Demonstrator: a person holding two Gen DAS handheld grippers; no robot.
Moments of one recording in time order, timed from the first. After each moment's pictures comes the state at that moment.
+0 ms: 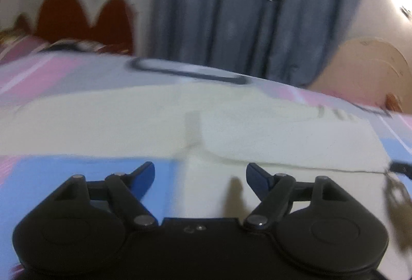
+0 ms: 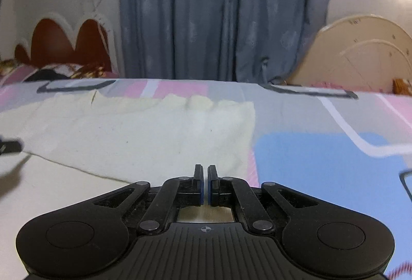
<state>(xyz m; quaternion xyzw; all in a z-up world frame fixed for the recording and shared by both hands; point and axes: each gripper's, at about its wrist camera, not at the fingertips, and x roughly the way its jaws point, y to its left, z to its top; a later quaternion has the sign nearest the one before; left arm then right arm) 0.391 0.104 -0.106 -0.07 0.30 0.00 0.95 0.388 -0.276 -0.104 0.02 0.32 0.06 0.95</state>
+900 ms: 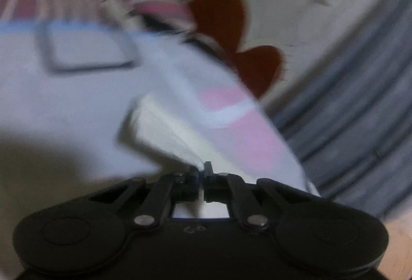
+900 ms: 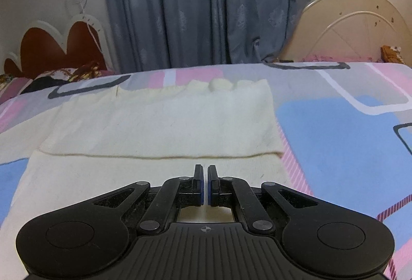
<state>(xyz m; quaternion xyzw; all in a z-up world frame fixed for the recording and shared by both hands) 0.353 0.372 -0.093 -0.36 0.19 0.18 0.89 0.355 -0.229 -0.078 0.07 0.34 0.02 0.94</state>
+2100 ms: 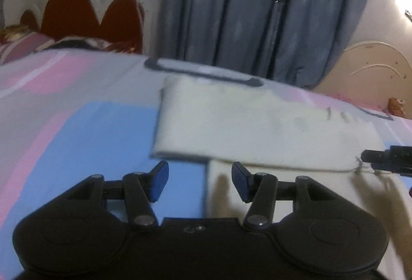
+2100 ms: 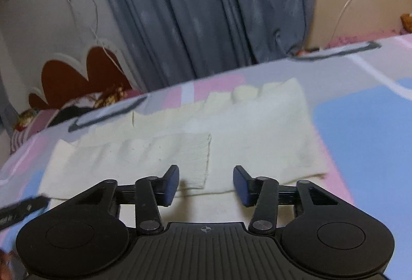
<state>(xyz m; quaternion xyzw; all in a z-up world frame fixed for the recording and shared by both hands) 0.403 0.119 -0.103 -0.06 0.31 0.00 0.95 0.412 -0.235 -0.095 0.17 0.35 0.10 0.92</state>
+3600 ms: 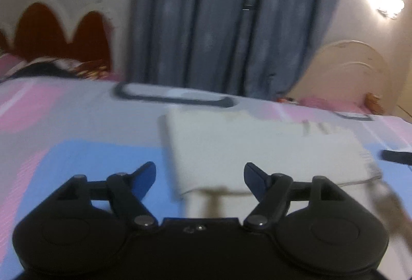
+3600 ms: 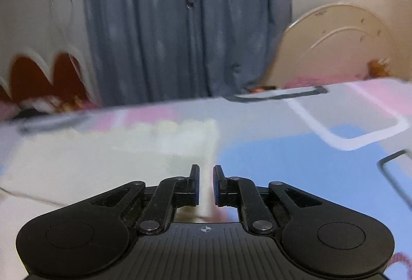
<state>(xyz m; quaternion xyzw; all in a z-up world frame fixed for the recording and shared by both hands) 0.425 0.101 -0.081 -0.04 0.27 -0.08 0.96 0.386 -0.301 -0.085 0.10 0.28 0.04 0.95</state>
